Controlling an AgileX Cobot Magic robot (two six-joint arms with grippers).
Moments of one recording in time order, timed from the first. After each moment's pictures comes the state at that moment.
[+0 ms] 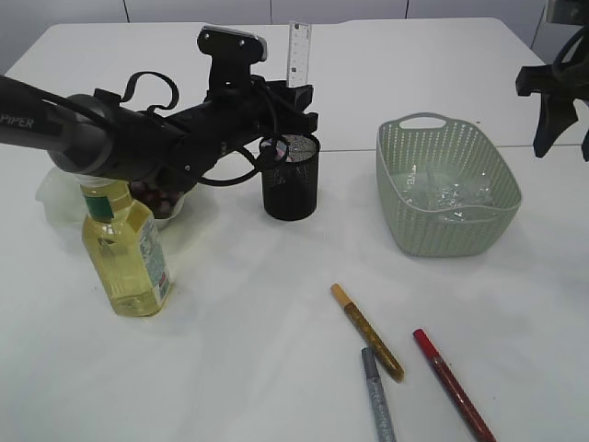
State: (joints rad) left arm -0.50 2.25 -1.46 0.13 -0.60 -0.18; right arm 0.00 1.82 -1.63 0.01 1.23 0.15
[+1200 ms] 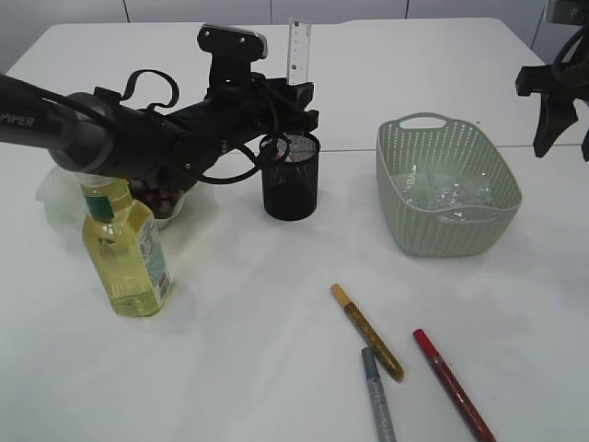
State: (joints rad) left arm -0.50 2.25 -1.47 0.13 -0.60 -0.18; right arm 0.00 1.82 -1.63 0.01 1.23 0.15
